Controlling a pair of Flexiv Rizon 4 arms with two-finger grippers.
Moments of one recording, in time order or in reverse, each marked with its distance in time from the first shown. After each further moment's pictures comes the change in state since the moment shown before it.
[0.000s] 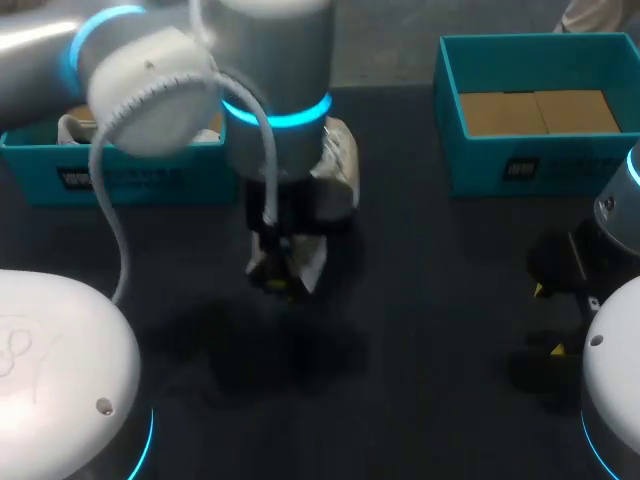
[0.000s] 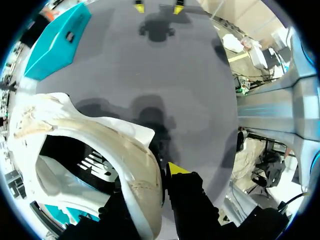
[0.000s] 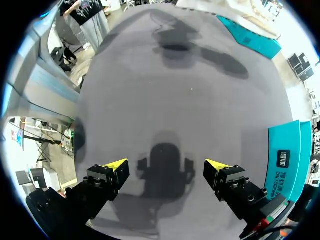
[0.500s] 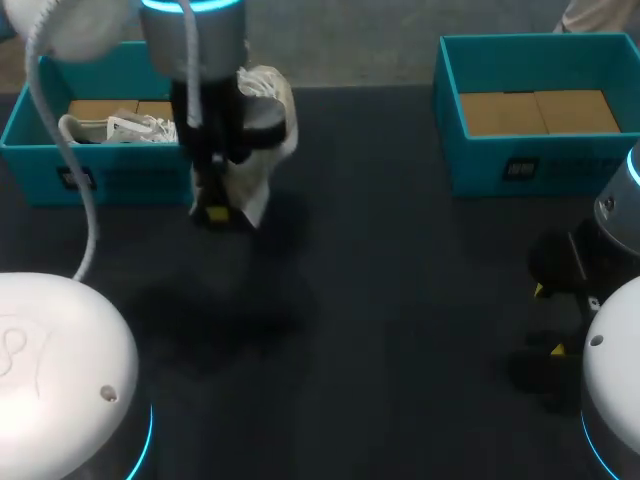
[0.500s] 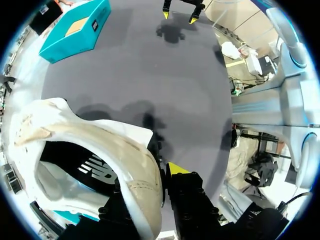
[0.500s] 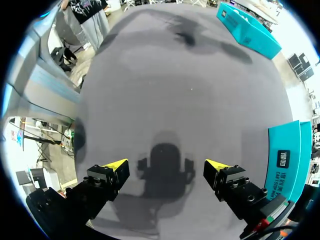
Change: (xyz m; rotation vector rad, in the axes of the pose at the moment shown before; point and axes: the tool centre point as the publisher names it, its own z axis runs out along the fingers) left arm -0.051 0.072 -0.055 0.030 0.070 -0.037; right arm 0.000 0.000 0.000 0.000 0.000 0.000
